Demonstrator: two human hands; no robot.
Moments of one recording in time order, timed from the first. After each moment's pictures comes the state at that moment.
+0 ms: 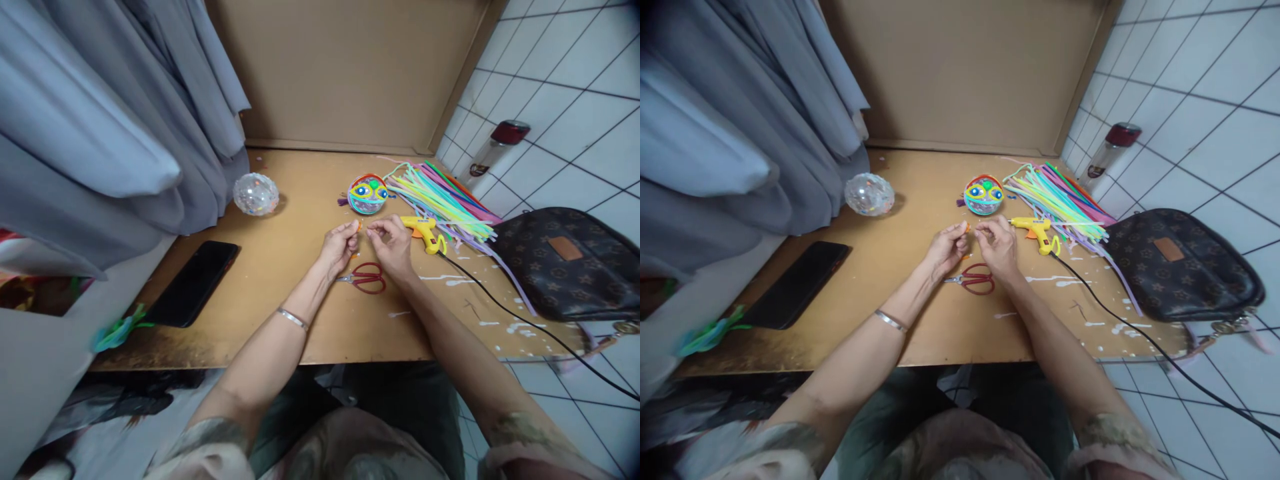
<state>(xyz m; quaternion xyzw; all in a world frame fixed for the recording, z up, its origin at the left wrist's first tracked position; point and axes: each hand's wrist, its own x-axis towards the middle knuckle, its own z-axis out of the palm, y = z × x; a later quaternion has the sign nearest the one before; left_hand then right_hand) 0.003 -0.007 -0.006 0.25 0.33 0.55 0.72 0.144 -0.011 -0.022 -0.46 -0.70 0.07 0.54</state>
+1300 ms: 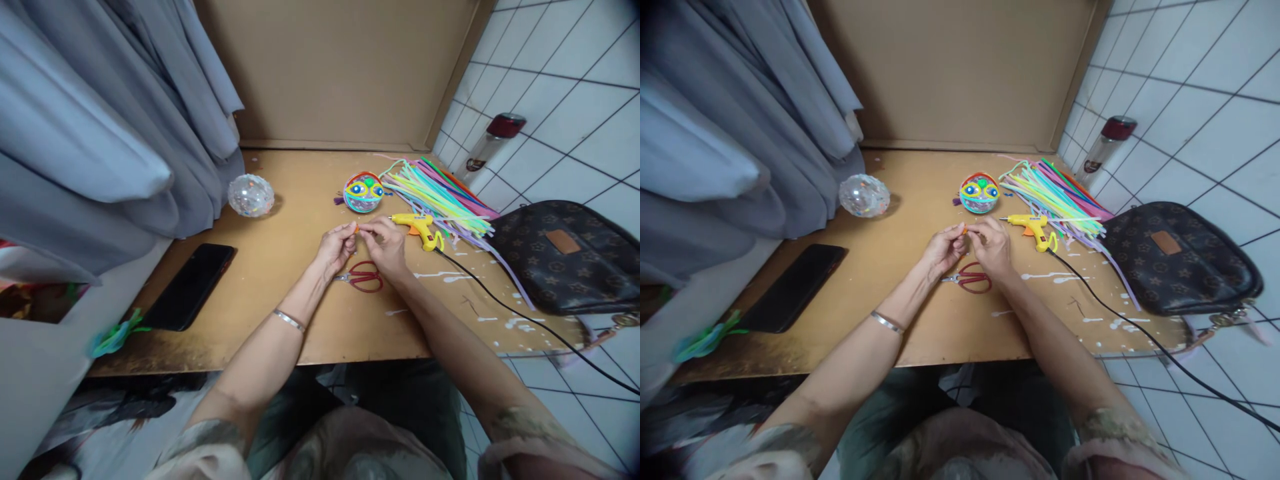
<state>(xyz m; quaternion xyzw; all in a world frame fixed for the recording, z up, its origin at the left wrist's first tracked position) 0.005 -0.006 -0.009 0.24 0.33 0.53 0.74 0.140 -0.015 -0.022 -0.46 -0.74 0.09 0.49</state>
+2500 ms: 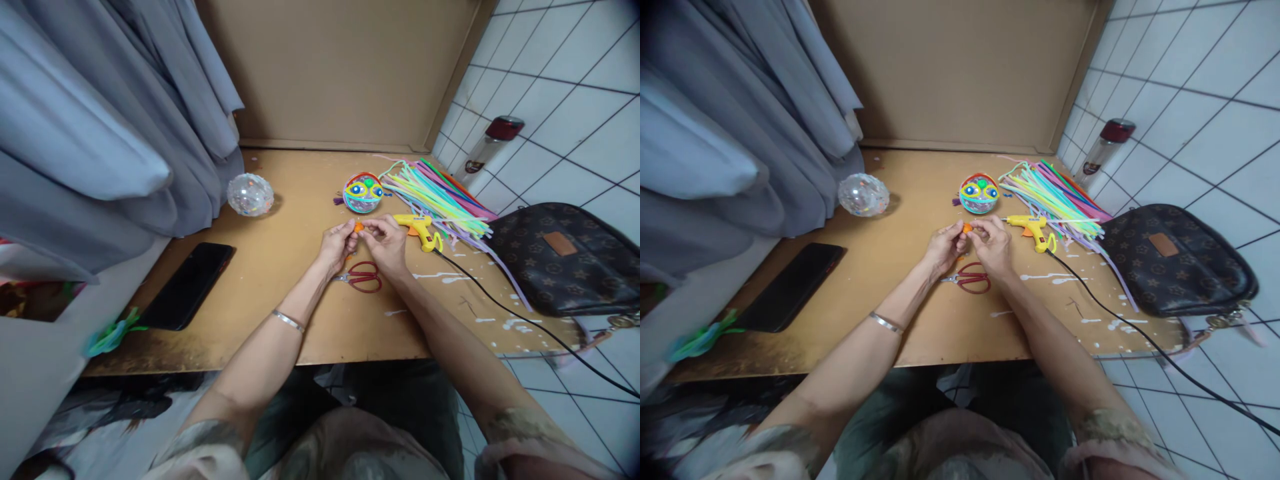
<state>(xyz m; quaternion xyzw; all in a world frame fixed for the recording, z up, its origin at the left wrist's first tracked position) 0.009 -0.010 -0.007 0.29 0.35 0.55 0.70 0.142 -0.011 -0.025 -0.47 -0.69 0.13 0.54</state>
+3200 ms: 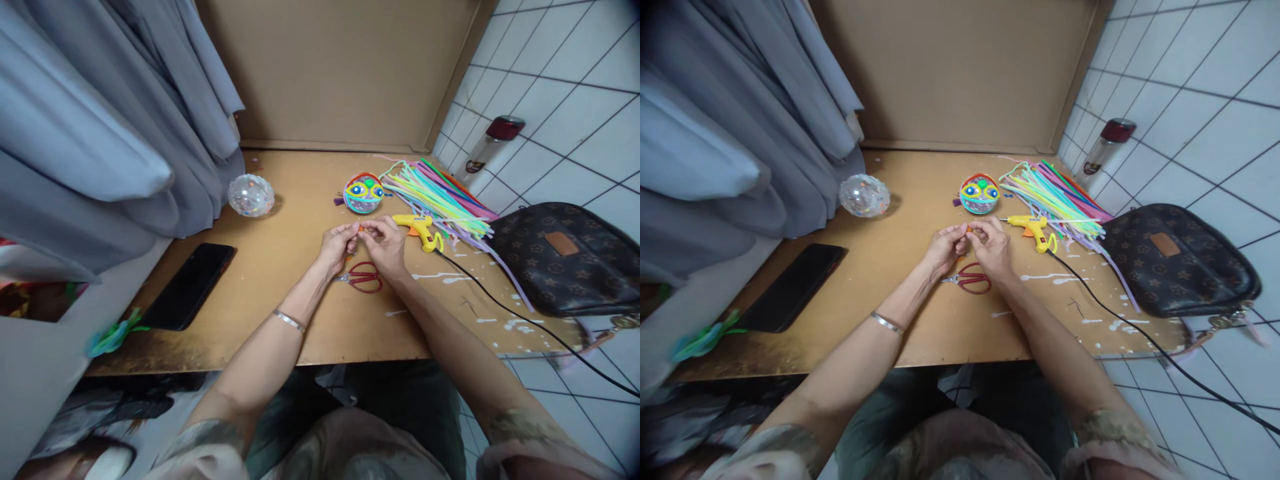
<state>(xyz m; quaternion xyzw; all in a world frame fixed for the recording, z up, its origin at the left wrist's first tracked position) 0.006 -0.009 -0.013 0.33 0.33 0.55 0.70 0.138 -0.011 -0.029 -0.44 -0.68 0.11 0.57</state>
